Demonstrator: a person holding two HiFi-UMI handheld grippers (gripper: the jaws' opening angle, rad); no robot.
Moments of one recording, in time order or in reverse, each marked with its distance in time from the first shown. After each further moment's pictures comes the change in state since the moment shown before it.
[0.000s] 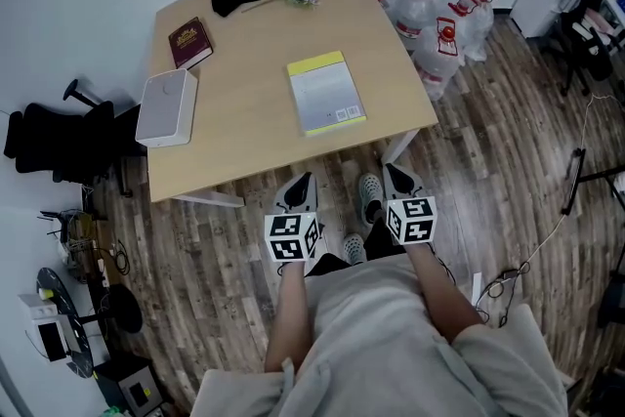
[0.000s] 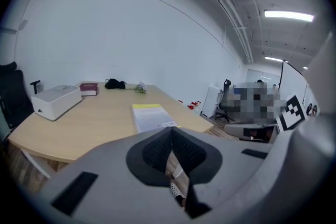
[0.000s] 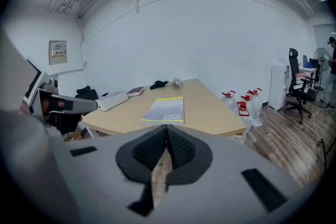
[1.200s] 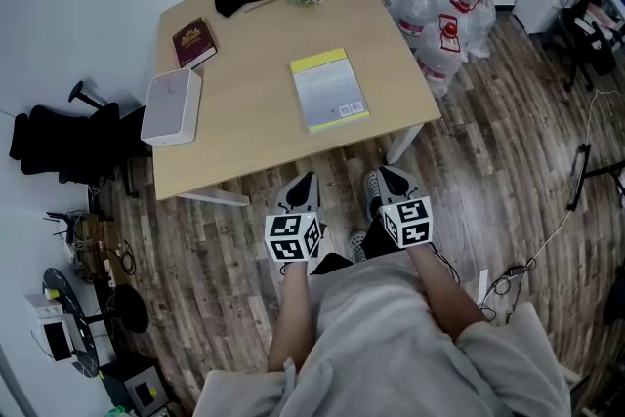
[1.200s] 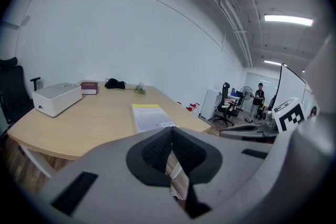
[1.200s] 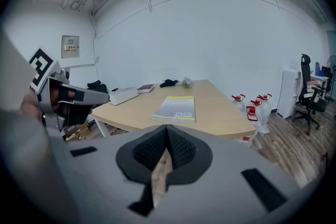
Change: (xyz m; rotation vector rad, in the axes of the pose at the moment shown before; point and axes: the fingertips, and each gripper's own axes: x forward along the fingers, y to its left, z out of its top) left arm -0.014 0.000 -0.004 -0.024 -0.023 -0.014; right arm -0.004 0.033 -0.011 -0.092 0.004 0.083
